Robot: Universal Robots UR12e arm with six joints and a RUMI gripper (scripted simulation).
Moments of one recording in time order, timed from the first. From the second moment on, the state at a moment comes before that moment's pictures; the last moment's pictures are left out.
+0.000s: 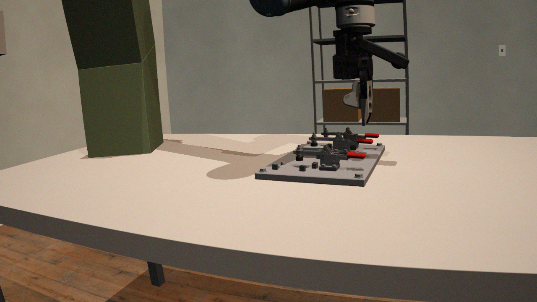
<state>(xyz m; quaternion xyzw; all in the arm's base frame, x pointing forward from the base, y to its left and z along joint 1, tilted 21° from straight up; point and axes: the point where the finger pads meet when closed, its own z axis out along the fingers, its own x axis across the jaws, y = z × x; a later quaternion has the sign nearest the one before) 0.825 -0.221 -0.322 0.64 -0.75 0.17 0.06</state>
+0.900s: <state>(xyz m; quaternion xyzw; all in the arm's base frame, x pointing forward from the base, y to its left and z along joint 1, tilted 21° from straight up) 0.821 -0.218 -0.319 0.64 -0.75 0.17 0.06</state>
